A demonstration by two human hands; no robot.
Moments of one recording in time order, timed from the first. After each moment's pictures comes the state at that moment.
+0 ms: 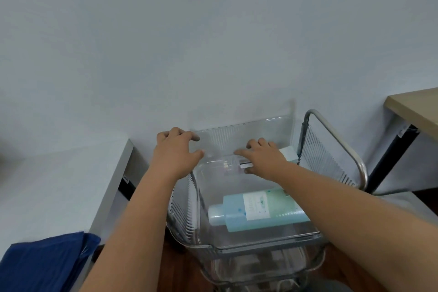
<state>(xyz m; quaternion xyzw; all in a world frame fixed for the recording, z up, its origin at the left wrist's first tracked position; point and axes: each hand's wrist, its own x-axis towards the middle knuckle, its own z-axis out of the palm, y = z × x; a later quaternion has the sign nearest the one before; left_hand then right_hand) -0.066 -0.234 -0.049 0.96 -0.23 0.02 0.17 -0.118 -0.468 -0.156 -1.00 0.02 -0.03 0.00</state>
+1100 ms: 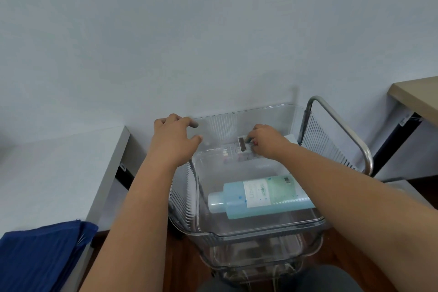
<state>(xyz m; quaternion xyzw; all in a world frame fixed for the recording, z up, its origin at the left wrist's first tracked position) -0.063 -0.235 -0.053 0.95 -0.22 0.04 0.20 -0.107 -0.480 -0.145 -0.98 0.08 -0.02 0.17</state>
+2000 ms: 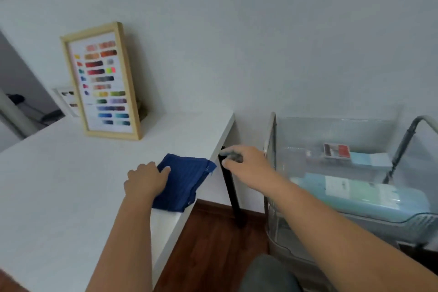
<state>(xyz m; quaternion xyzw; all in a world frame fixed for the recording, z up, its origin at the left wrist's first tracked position) -0.177 0.059 -0.063 0.98 0.18 0.00 0.08 -0.203 -0.201 -0.058 -0.83 -0.09 0.00 0.56</state>
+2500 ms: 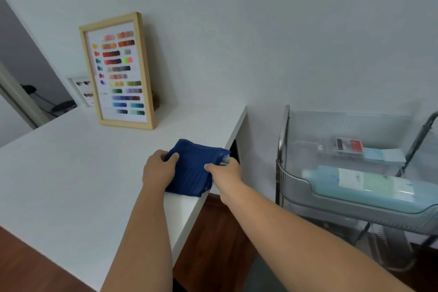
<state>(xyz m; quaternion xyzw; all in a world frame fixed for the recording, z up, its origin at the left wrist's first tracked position) -0.176 0.083 -0.084 0.89 0.18 0.12 0.39 -0.203 -0.084 -0.094 -0.61 0.17 0.06 0.78</state>
